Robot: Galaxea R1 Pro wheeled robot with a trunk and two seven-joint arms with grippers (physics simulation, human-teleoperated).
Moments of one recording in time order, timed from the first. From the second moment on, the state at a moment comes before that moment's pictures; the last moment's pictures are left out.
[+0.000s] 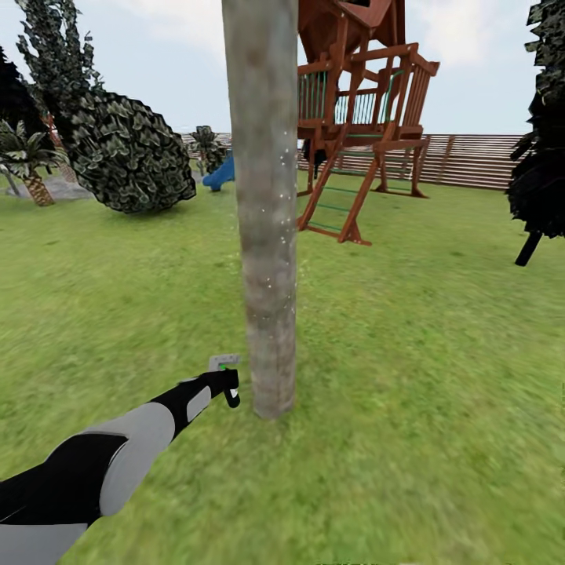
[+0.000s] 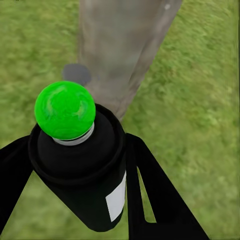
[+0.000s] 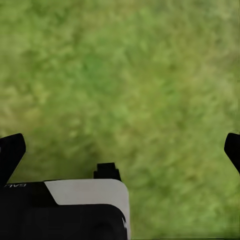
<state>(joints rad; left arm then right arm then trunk) -1.07 -0.07 -0.04 -0.03 0.17 0.03 -0.11 -0.42 0.00 0.36 0.02 -0.36 -0.18 -0.10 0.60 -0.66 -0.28</state>
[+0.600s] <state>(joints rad) -1.07 -0.07 -0.04 -0.03 0.17 0.03 -0.11 -0.42 0.00 0.36 0.02 -0.36 -0.18 -0.10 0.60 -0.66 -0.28</state>
